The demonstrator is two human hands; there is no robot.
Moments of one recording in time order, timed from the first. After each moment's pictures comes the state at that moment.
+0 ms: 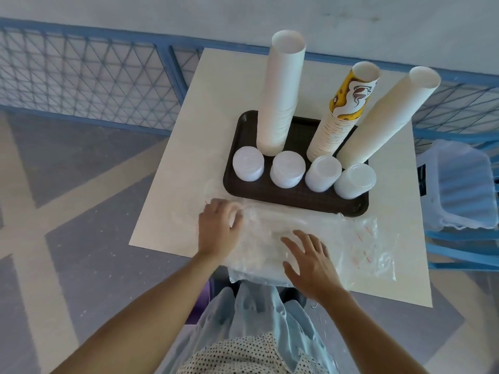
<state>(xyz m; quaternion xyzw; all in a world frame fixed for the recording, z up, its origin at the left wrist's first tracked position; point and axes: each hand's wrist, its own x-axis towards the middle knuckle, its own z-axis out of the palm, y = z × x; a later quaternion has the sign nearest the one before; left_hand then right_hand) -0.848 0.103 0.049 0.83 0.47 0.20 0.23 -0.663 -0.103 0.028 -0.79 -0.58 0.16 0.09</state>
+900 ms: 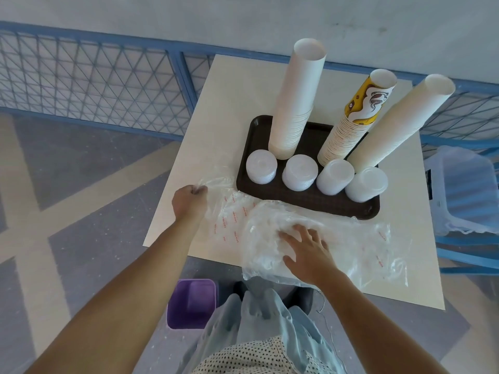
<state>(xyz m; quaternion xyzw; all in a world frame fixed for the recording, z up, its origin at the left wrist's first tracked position) -0.886 0.204 0.082 0.55 0.69 0.18 0.43 -0.685 -0.047 0.058 -0.79 -0.54 0.28 -0.05</state>
